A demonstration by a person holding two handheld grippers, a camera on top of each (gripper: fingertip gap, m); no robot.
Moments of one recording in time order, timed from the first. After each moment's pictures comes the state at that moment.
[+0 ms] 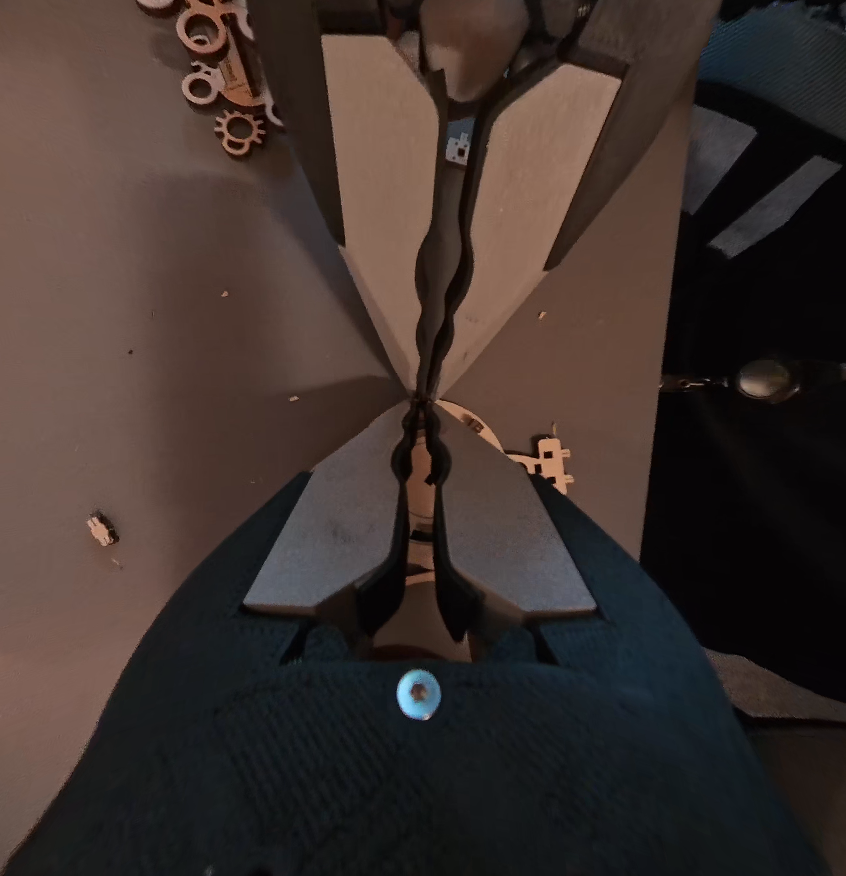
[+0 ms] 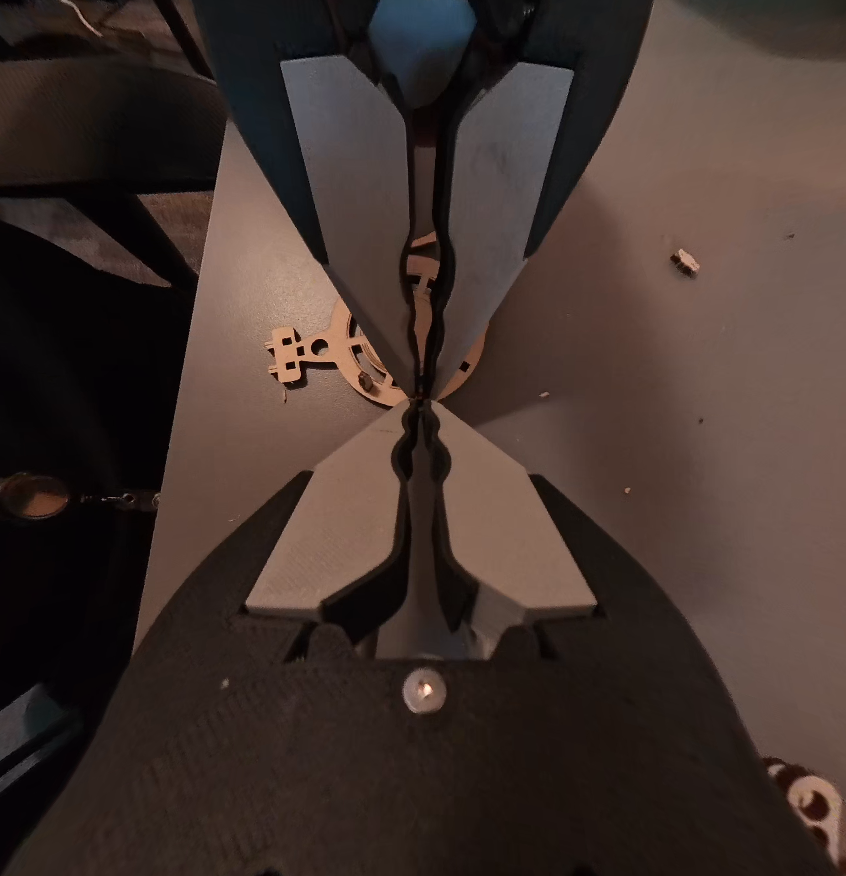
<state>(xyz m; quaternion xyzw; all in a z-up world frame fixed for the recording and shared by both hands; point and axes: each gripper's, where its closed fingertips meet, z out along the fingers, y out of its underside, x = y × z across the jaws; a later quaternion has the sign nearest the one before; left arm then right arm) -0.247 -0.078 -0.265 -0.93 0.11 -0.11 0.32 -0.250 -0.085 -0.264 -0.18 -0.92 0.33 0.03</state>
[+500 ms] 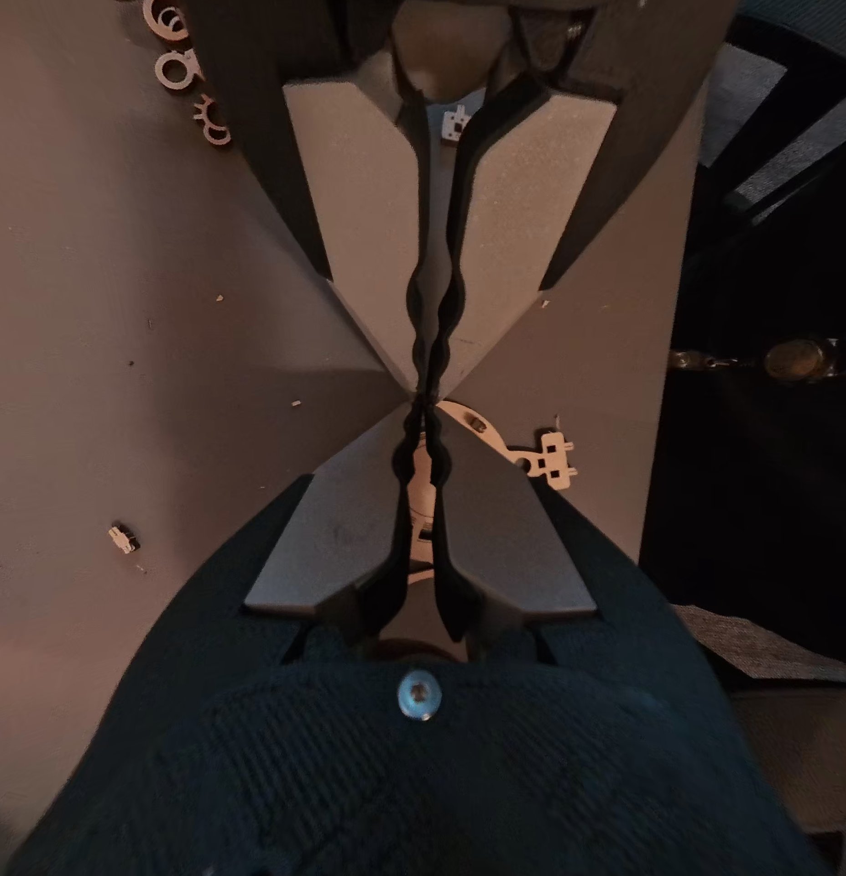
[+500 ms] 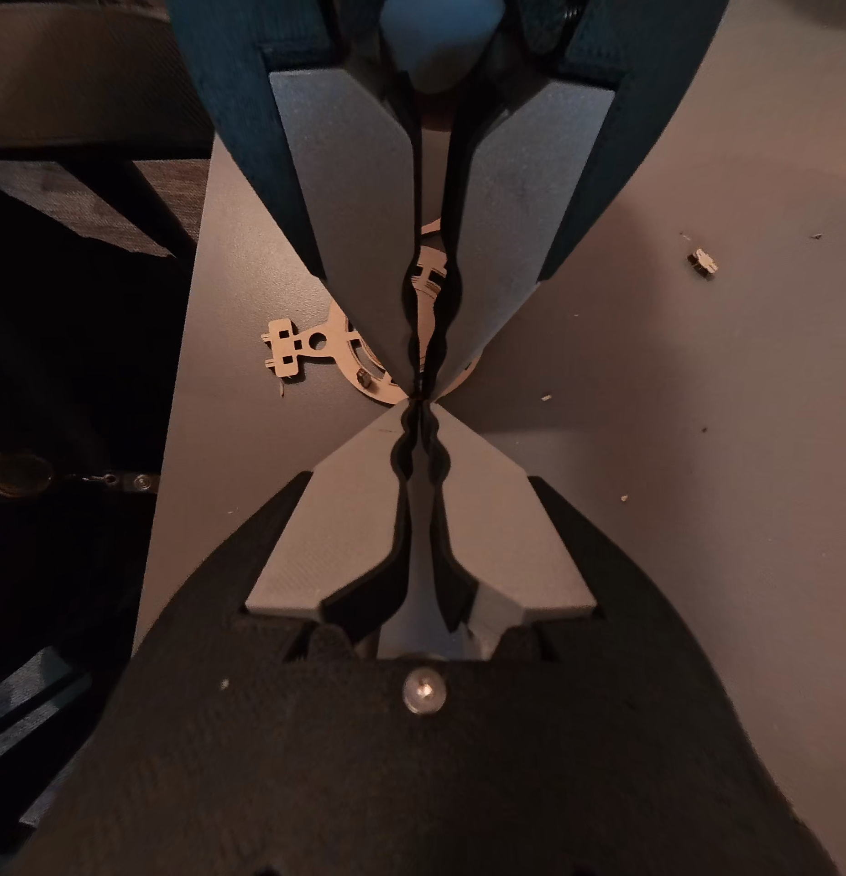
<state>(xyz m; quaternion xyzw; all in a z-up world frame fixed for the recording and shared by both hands) -0.247 -0.078 -0.266 -0.95 0.13 -0.10 0.28 -0.250 -0.085 -0.267 -0.17 -0.94 0.30 0.02</state>
